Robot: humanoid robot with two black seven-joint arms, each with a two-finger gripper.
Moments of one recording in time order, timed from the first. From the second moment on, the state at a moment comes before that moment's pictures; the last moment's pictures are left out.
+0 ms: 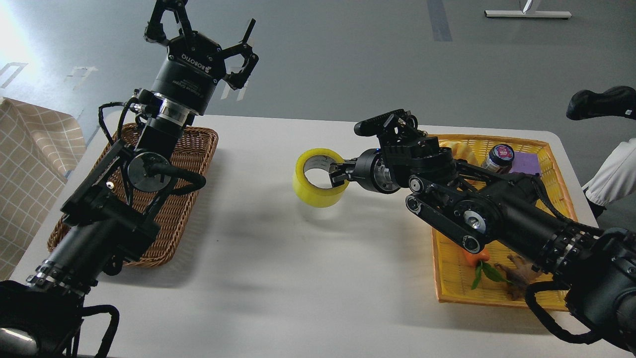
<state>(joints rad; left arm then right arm) -0.58 0.20 -1.20 -1.11 0.22 -0.49 -0.29 0.97 0.00 0.46 0.89 -1.87 0.49 -0.14</state>
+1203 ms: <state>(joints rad) -0.59 0.19 -1.20 -1.11 0.22 -0.49 -0.29 0.96 0.00 0.36 0.87 -1.87 0.49 -0.15</state>
